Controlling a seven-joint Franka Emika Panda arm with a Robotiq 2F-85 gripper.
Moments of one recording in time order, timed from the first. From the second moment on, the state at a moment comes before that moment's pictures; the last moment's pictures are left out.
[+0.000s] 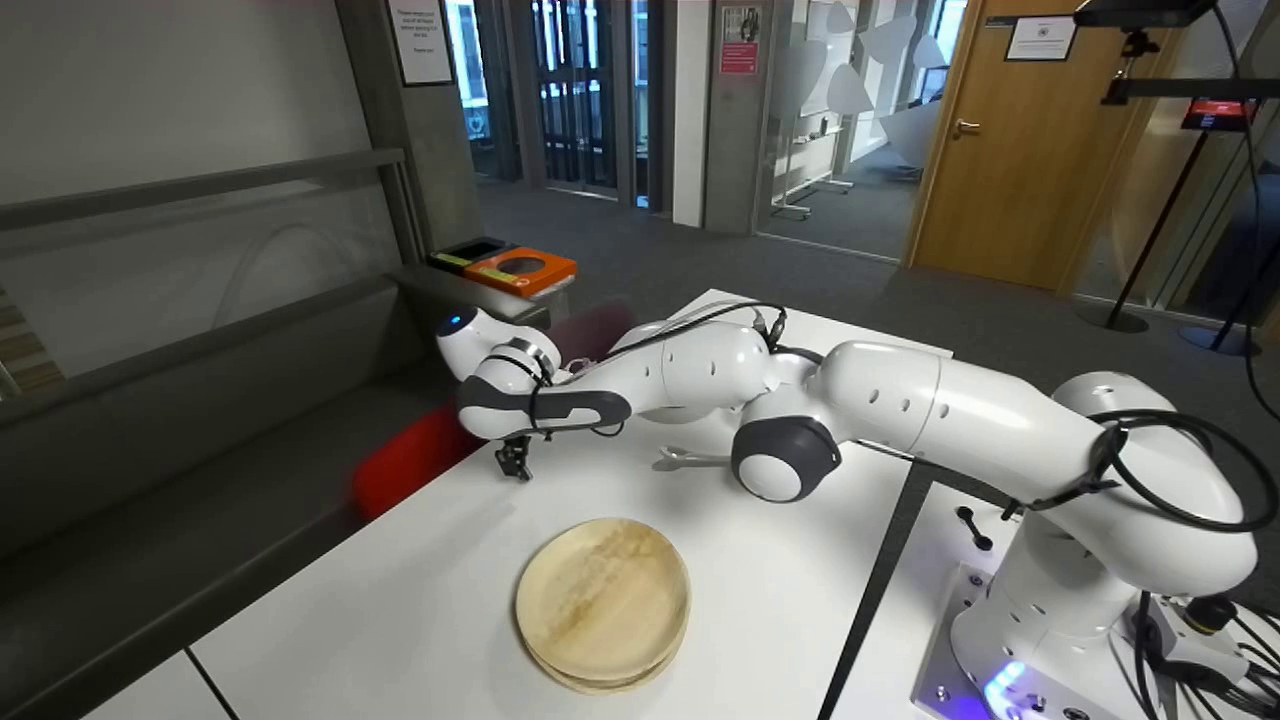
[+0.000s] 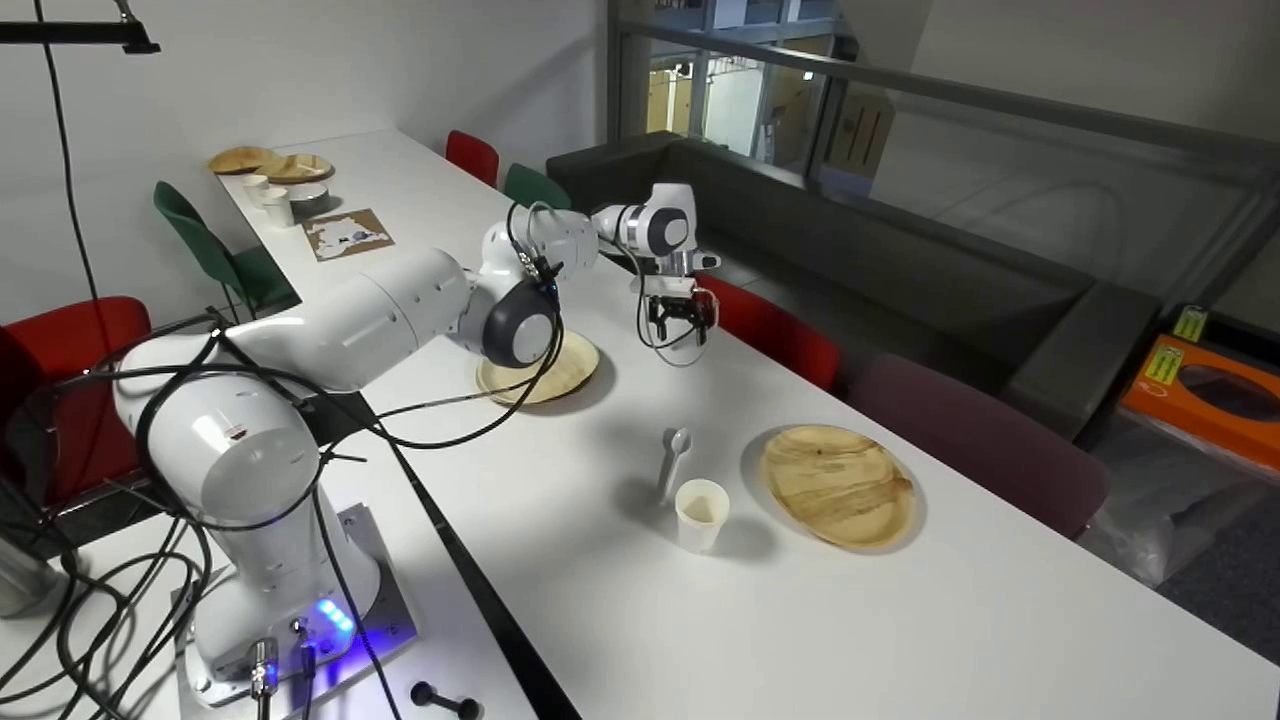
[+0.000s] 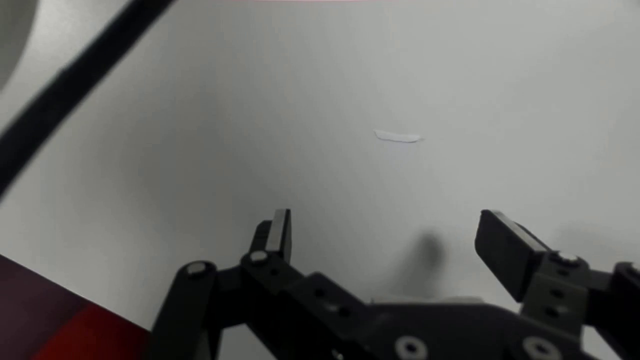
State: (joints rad) arm 0.27 1.44 -0.09 -0.36 -0.18 1.70 -0.09
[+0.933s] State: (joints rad) arm 0.28 1.40 -0.09 -0.36 -0.18 1.70 0.02
